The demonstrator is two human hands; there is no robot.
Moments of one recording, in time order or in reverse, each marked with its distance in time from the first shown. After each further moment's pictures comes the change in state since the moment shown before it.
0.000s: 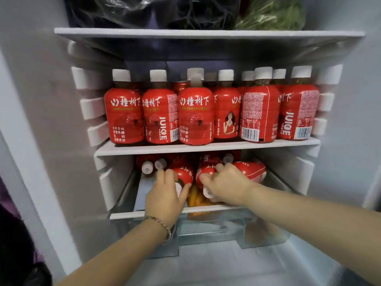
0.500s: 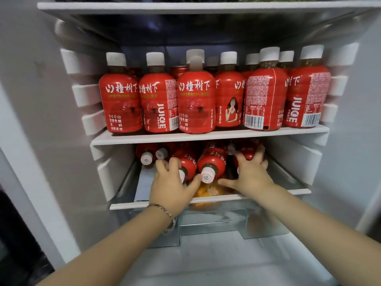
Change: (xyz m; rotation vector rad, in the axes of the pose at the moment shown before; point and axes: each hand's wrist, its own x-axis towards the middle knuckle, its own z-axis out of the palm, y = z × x) left_hand 0.002 0.009 0.003 -0.114 -0.054 -0.062; right_hand -0.030 0.009 0.009 0.739 -0.413 1.025
